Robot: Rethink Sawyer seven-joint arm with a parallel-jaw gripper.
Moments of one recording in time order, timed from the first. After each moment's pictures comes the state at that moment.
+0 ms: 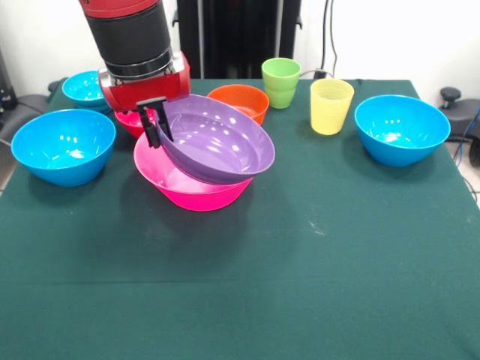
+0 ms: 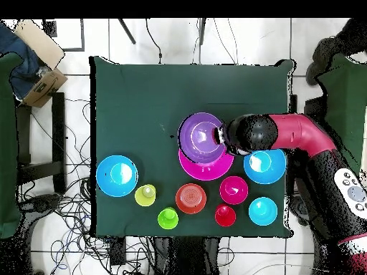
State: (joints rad) arm -0.93 -0.57 0.77 1.58 -0.65 0.90 1.58
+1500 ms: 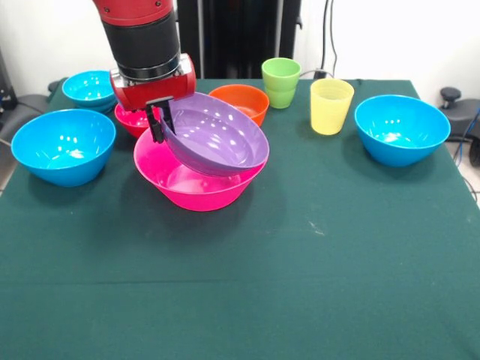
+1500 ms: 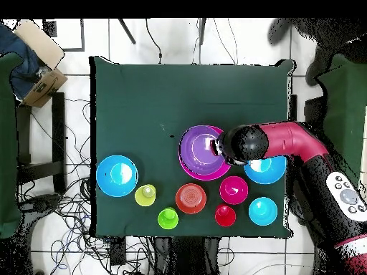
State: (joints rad) arm -0.93 -0.57 0.77 1.64 -0.73 0.90 1.58
